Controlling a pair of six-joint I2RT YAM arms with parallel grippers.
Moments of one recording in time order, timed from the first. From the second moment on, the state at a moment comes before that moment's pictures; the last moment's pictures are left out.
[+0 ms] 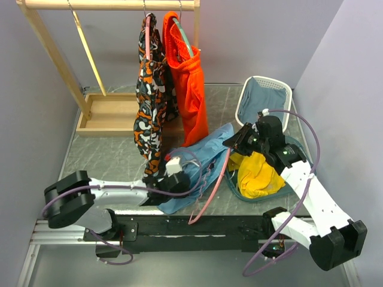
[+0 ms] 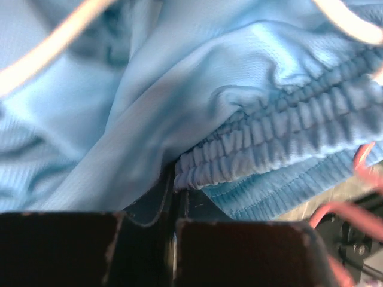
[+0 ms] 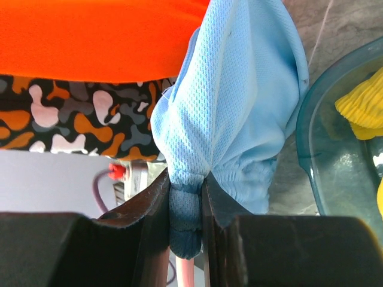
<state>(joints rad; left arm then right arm) -1.16 1.42 0.63 -0.06 -0.38 -1.09 0.33 1.01 0.95 -0.55 -0.26 0.91</state>
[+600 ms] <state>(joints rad) -1.40 1.07 0.44 -0.05 -0.56 -1.37 0.26 1.11 1.11 -0.61 -0.17 1.08</state>
